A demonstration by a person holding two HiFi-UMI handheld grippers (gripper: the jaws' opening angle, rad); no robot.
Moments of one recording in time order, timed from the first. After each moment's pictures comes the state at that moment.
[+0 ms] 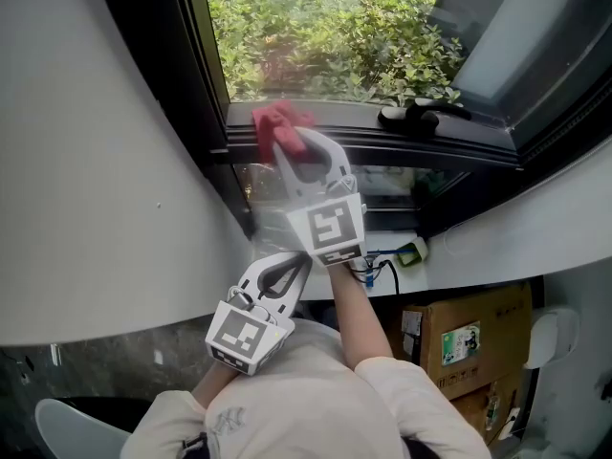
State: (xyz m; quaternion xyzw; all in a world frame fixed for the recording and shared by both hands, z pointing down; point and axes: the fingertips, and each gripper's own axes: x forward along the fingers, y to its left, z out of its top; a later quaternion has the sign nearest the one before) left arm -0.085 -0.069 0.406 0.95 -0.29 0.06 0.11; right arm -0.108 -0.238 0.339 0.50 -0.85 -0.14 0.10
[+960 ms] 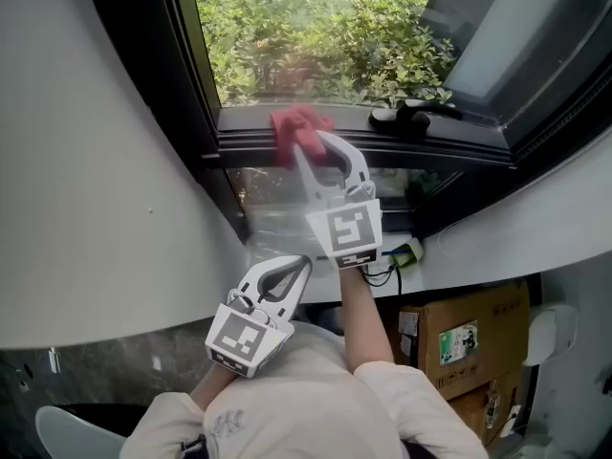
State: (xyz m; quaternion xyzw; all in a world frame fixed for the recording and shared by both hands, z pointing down) left arm -0.074 -0.065 0.405 0.95 -0.28 0.07 0.11; right arm -0.063 -0.234 0.337 0.54 -0.82 -0.14 0.10
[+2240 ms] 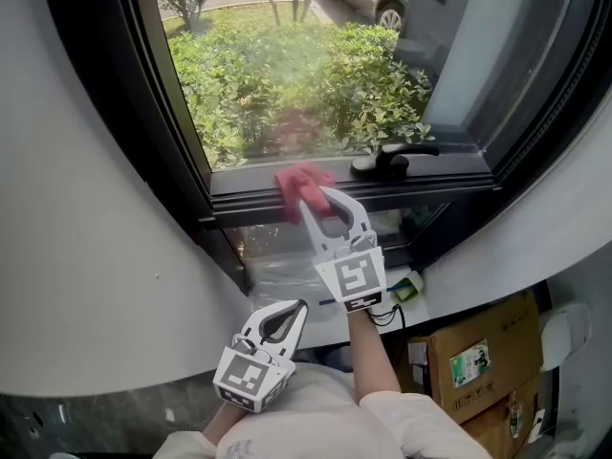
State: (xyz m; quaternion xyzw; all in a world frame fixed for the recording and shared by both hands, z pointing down) left arm -0.077 -0.075 0.412 0.95 -0.28 0.06 0.11; right arm -0.033 -0.231 0.337 0.56 -0.81 -0.13 0.10
